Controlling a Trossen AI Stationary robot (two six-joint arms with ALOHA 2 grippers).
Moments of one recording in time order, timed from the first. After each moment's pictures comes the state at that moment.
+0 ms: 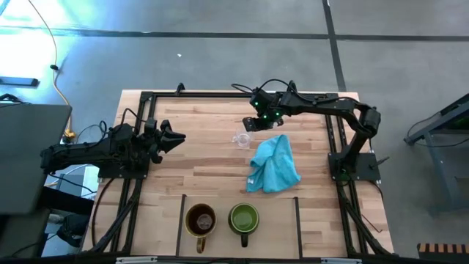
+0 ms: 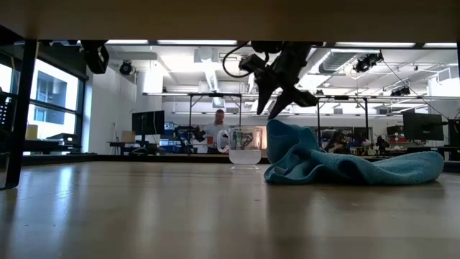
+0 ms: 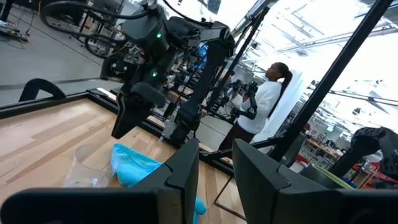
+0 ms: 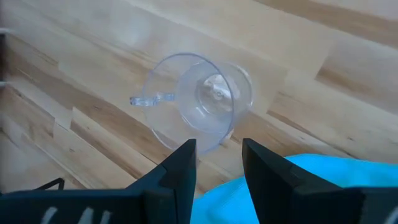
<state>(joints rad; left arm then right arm) 0.28 0.28 0.17 0.24 0.09 -0.53 -0.39 1.75 1.35 -0.72 -0.22 0.84</state>
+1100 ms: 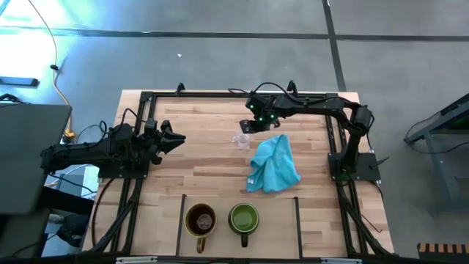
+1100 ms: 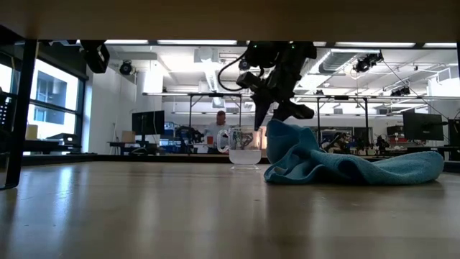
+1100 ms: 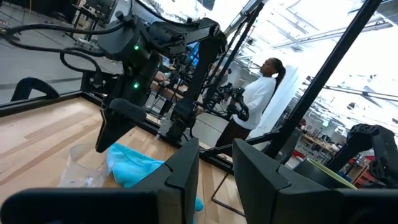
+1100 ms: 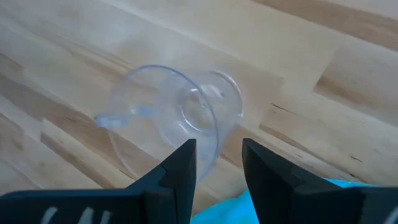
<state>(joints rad) 0.28 0.28 0.17 0.24 0.12 -0.52 -0.40 1.84 1.35 -0.67 -0.21 0.83</state>
